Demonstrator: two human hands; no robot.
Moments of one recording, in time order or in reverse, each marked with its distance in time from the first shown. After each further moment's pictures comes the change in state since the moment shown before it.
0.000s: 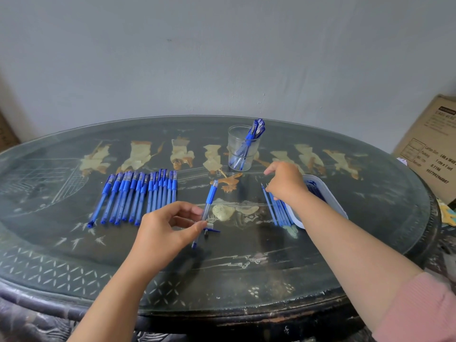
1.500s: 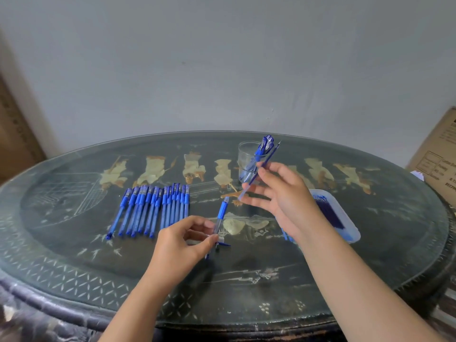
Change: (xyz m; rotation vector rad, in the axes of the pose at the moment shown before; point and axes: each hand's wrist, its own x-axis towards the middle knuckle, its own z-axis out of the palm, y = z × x) left_hand -0.004 0.004 0.004 -0.036 0.001 0.016; right_hand -0.086 -0.065 -0.031 1.365 -0.201 -0.048
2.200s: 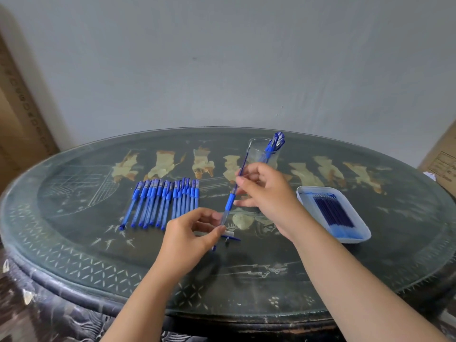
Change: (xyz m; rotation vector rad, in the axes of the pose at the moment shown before) left_hand 0.001 -0.005 -0.006 -0.014 0.032 0.013; right_hand -0.003 0.015 0.031 -0.465 -0.127 -0.085
